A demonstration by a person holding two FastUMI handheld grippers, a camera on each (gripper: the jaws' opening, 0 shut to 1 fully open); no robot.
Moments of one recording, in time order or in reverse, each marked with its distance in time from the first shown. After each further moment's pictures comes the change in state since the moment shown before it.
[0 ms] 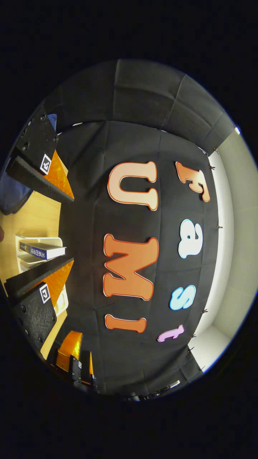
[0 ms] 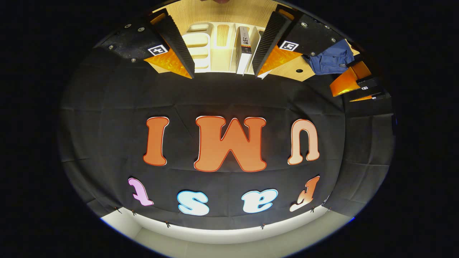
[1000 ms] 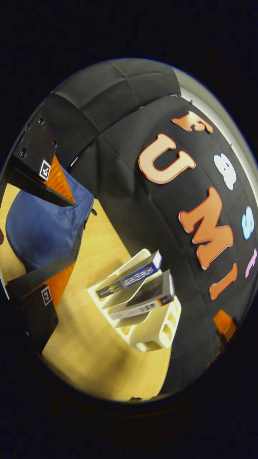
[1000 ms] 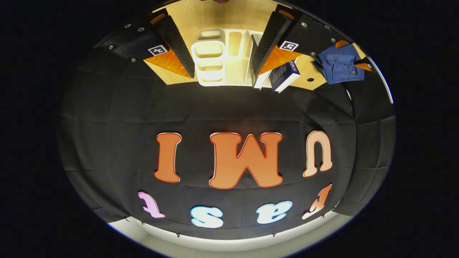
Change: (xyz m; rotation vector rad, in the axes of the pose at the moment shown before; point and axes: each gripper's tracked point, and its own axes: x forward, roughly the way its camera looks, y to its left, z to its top) left arm -0.051 0.049 -0.214 0.706 0.455 -0.021; right arm 0.013 -0.055 -0.052 0.025 0.099 -0.082
